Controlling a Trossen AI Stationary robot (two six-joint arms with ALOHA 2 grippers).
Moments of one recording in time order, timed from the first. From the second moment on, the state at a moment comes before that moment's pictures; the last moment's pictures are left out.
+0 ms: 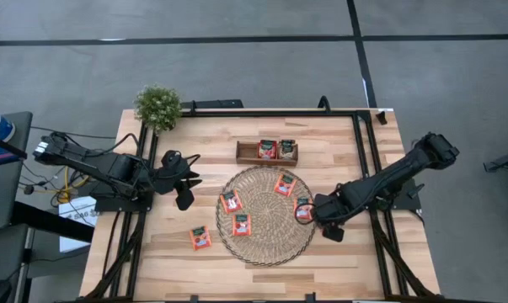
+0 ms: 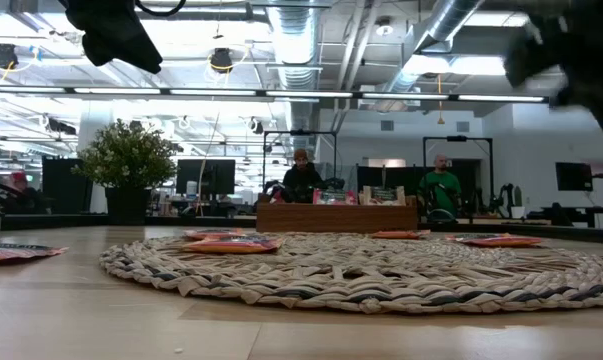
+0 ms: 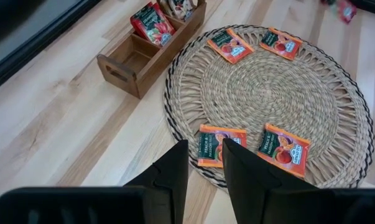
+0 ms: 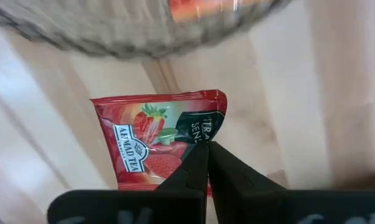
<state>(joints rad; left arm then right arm) -0.30 0.90 0.84 -0.71 -0.50 -0.60 0.46 1.43 0.96 -1.12 -0.05 0.78</state>
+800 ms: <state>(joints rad) -0.29 0.90 0.84 -0.73 -0.55 -0.59 0.06 1.80 1.63 -1.26 0.55 0.15</state>
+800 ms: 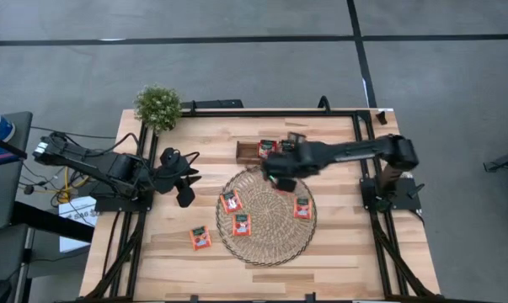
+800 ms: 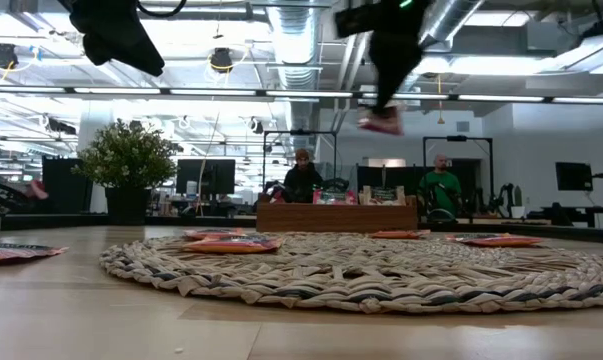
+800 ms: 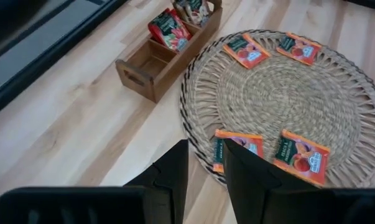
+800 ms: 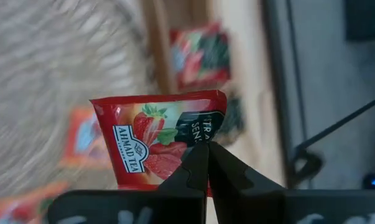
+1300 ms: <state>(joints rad) -0.29 0.89 0.84 -0.77 -0.56 -0.57 -0.12 2.06 1.76 -1.02 0.63 -0.22</state>
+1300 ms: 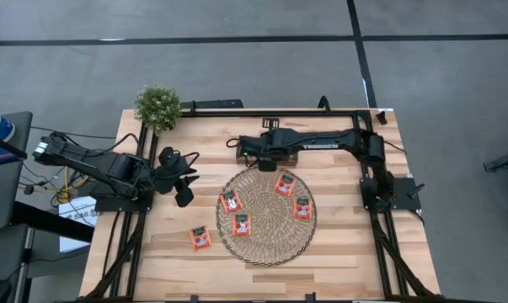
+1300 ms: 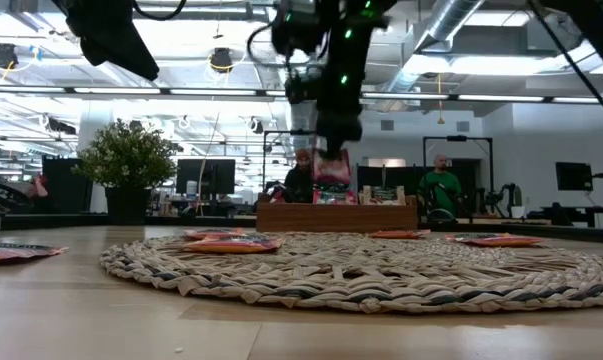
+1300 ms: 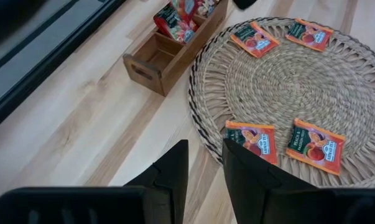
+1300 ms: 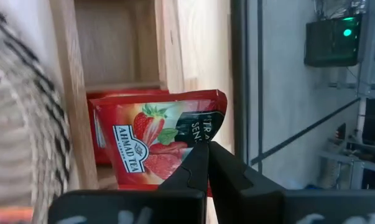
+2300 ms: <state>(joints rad) -0.29 0.89 0.84 -0.79 -0.56 -0.57 -0.15 2.17 1.76 -0.97 0.71 -0.21</state>
